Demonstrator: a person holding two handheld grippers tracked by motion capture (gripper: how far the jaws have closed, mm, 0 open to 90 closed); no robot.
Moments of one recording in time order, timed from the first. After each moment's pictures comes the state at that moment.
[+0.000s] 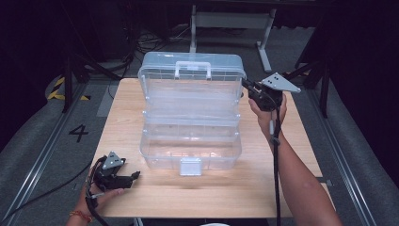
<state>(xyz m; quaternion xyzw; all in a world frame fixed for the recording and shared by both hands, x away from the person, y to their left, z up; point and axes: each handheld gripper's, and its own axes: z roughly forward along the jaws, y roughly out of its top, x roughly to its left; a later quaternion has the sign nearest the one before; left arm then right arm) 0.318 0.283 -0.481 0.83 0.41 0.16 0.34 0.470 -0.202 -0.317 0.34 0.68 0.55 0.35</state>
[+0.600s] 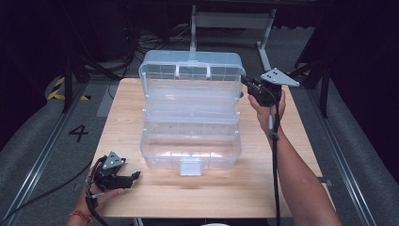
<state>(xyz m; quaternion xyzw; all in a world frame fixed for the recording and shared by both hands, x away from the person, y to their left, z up) 0.319 0.282 -0.481 0.83 0.41 0.16 0.34 0.485 -0.202 -0.314 0.35 0.68 0.55 0.34</state>
